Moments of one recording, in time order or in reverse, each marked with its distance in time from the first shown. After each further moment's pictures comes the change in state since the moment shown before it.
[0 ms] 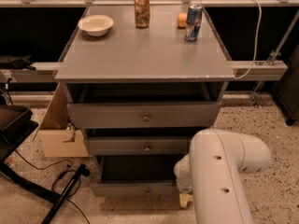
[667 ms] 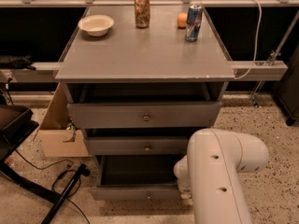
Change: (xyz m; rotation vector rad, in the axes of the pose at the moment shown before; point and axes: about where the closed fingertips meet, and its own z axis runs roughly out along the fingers) arm 0.016 0.019 0.004 -0.060 0.055 0.000
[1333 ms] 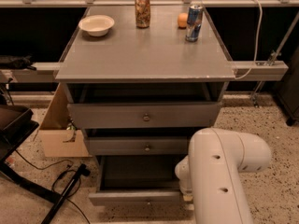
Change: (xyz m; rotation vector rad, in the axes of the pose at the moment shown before) arm 0.013 -0.001 -0.008 -0.003 0.026 0.015
